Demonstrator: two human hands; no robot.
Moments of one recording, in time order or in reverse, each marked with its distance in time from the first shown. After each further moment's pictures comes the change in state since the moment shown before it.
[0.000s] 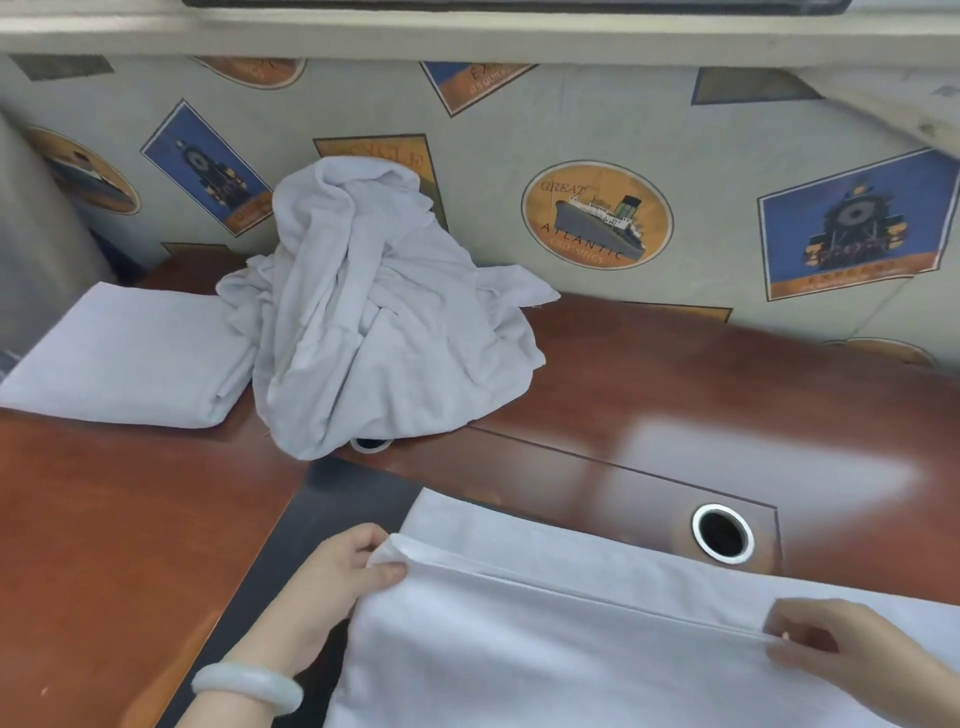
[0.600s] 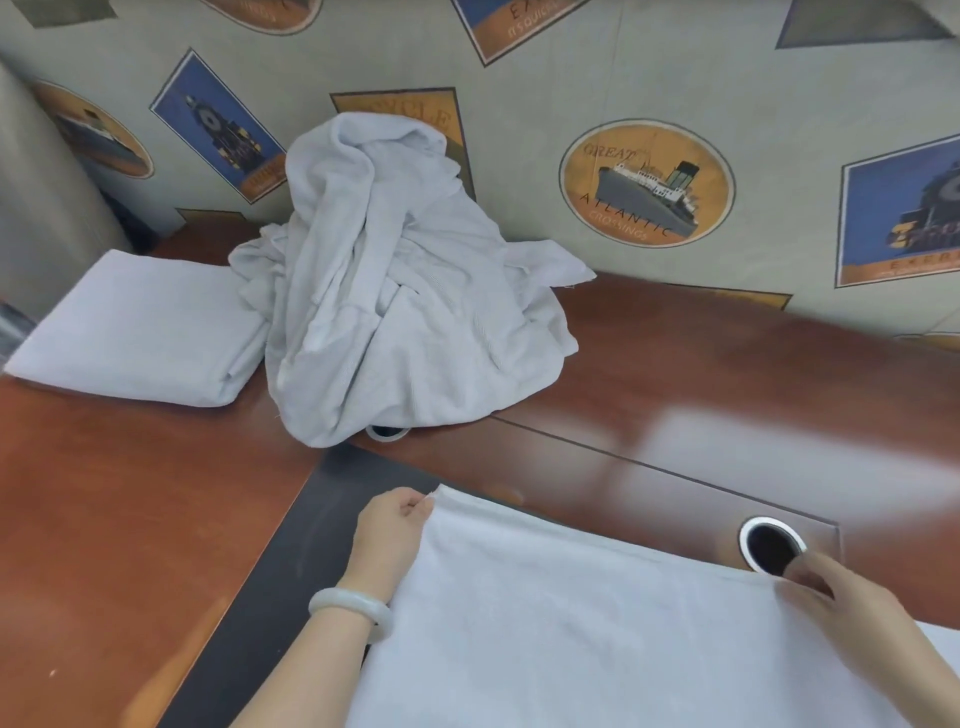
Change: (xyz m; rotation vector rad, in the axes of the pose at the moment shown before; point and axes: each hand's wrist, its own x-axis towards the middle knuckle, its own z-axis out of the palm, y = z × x) left_hand 0.092 -0.017 0.025 0.278 0.440 0.055; right_hand 0.065 -0.011 0.020 0.232 0.355 0.255
